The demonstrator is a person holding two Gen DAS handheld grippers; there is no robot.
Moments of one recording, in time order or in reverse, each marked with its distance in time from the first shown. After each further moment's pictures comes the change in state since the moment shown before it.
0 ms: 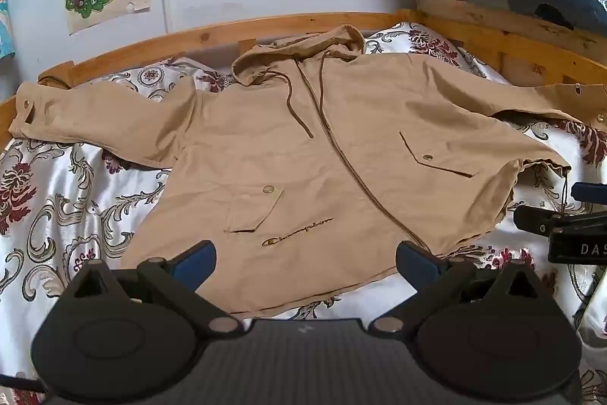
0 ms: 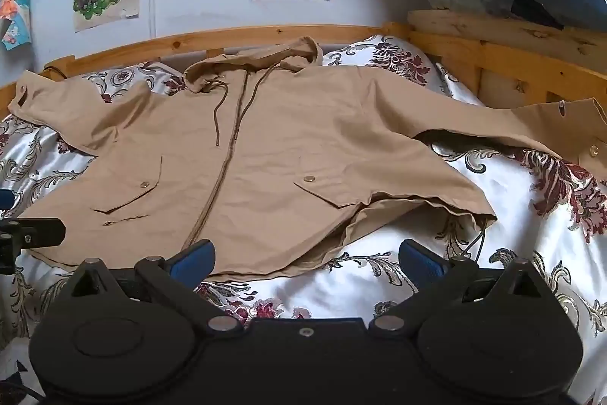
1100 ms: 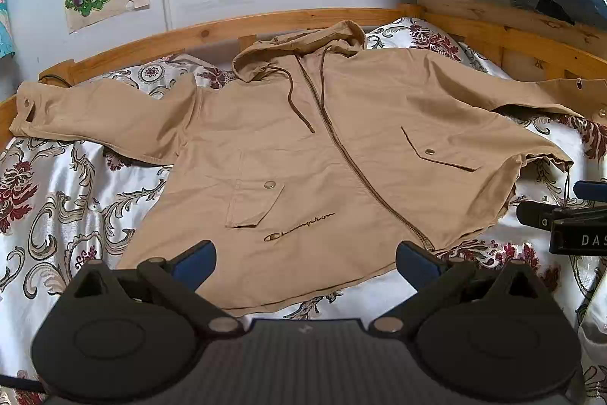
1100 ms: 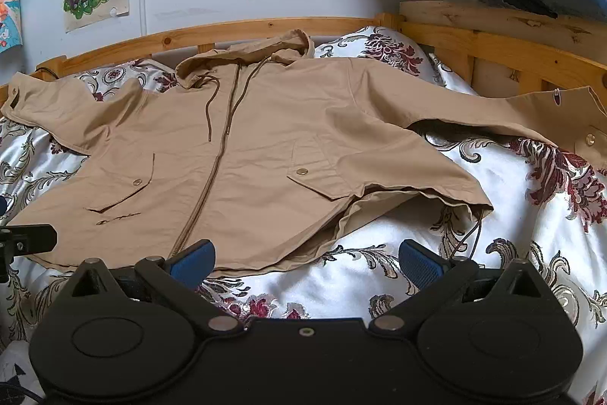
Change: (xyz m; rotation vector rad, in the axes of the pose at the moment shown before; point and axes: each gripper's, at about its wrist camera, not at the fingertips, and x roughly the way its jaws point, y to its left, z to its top) left arm 0.002 0.001 0.001 0.007 0.009 0.003; right arm 0.002 -0.002 0.000 0.025 0.012 -0.015
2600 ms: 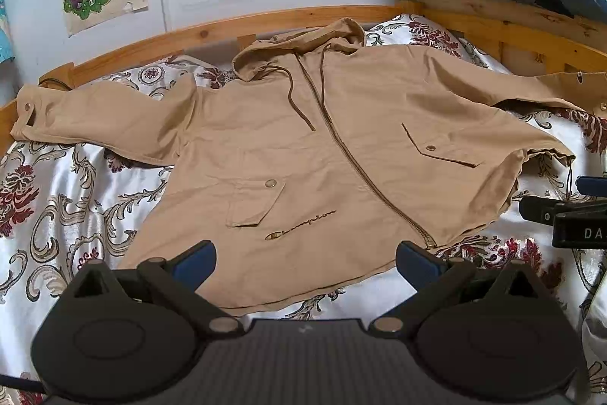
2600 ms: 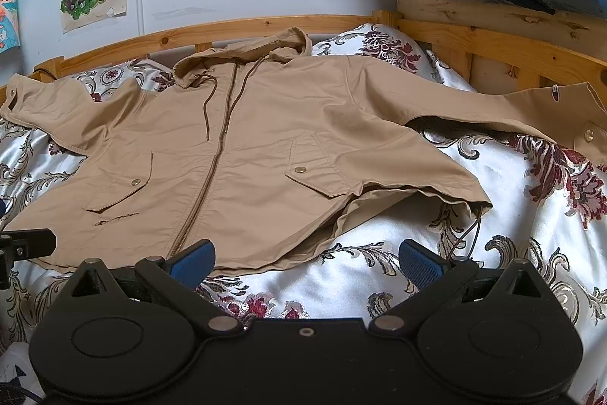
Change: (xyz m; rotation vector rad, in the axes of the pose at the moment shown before) left arm -0.001 -0.001 -0.002 0.020 0.007 0.014; right arm 0.000 0.000 -0.001 0.005 -0.003 -0.001
